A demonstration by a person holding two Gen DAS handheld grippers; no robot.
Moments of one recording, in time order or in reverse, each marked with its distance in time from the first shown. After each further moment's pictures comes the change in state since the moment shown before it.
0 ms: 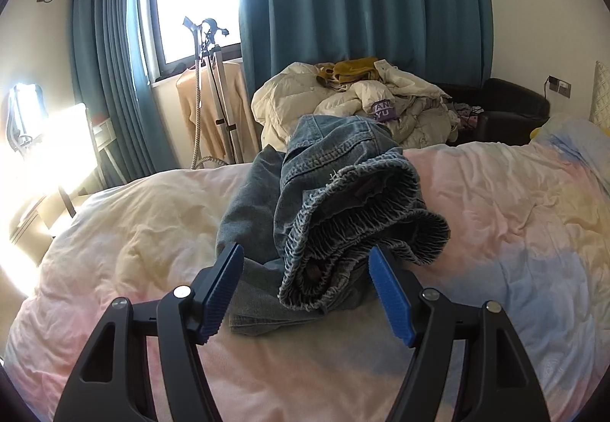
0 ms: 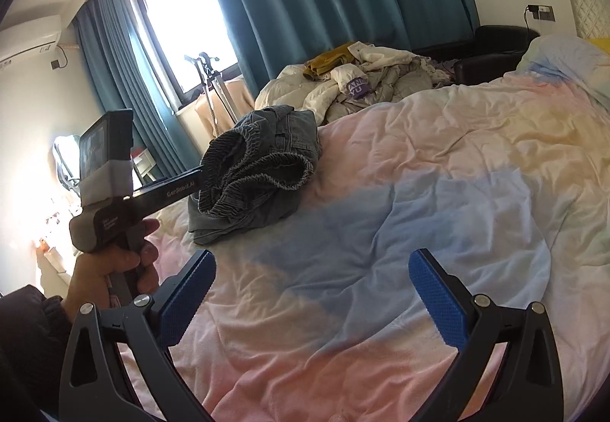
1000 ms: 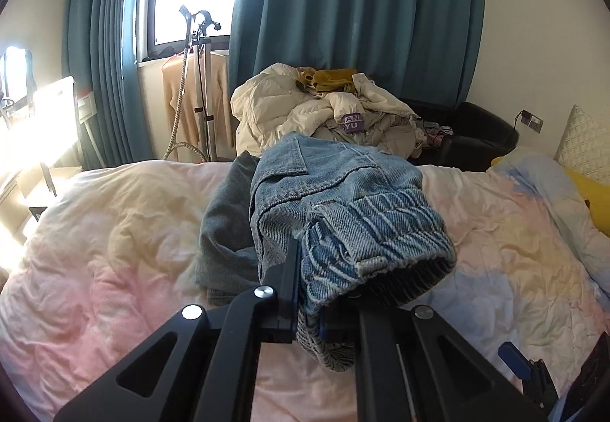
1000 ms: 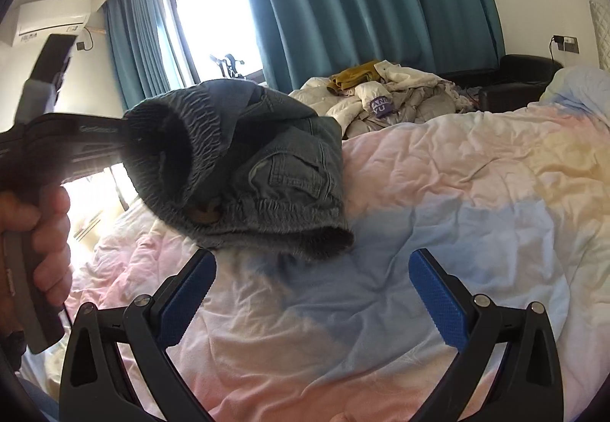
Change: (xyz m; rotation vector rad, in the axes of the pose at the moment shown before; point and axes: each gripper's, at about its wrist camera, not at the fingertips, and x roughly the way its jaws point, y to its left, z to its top) left arm -0.108 0.011 0.010 -0.135 0.022 -0.171; right arm 0.015 0.013 -0.005 -0.109 -0.076 0.055
